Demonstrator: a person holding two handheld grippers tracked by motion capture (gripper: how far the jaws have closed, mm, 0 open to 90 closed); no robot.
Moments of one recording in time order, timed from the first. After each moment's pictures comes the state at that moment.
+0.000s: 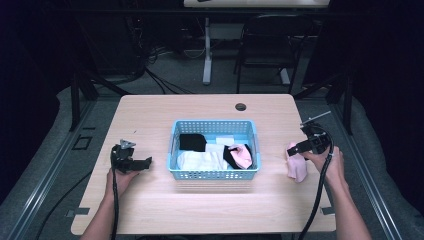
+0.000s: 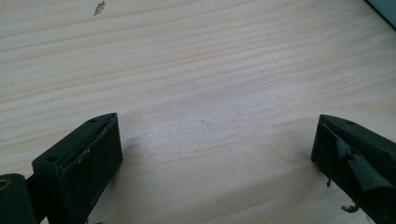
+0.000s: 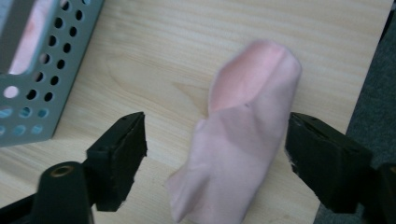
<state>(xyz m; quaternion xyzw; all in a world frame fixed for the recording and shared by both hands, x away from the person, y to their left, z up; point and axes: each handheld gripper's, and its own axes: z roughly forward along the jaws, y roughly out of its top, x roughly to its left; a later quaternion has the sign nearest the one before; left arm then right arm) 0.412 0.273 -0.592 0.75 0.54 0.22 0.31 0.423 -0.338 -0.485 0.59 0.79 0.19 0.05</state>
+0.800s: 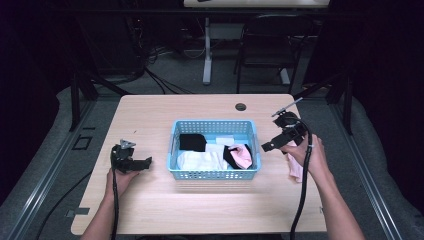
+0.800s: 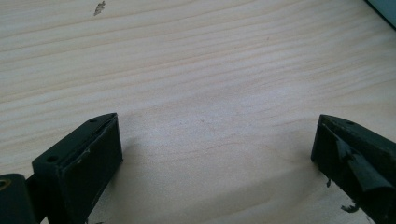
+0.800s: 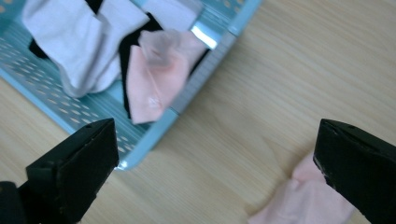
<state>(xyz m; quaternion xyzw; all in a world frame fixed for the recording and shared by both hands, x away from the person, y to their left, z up) 0.412 0.273 -0.592 0.75 0.54 0.22 0.31 0.415 -0.242 -0.425 0.46 0.86 0.21 0.07</state>
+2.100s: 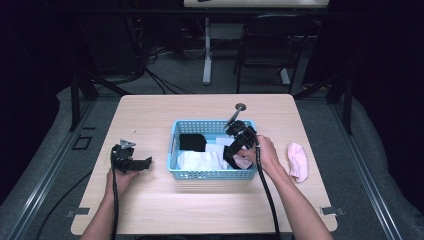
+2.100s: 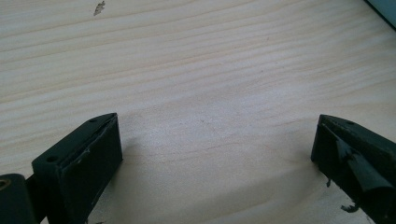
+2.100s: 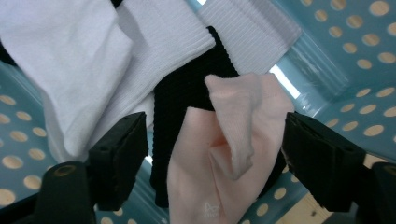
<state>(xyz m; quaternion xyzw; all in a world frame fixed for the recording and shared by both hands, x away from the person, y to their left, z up) 0.412 0.274 -0.592 0.75 0.54 0.23 0.31 0.457 -0.126 -0.499 0.39 0.91 0.12 0.07</state>
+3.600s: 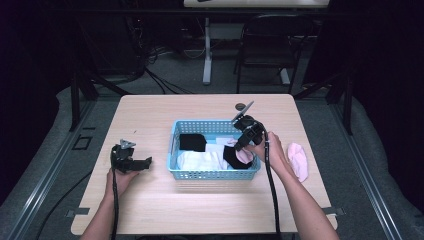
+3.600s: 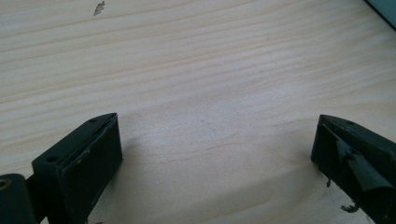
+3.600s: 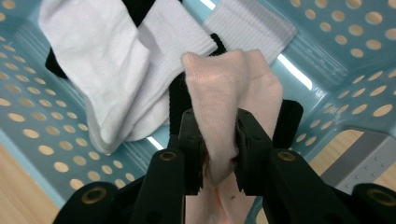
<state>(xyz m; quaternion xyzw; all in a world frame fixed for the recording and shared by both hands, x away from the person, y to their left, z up) 0.412 0.274 -0.592 0.75 0.54 0.23 0.31 0.456 -0.149 -0.474 0.42 0.89 0.17 0.02</state>
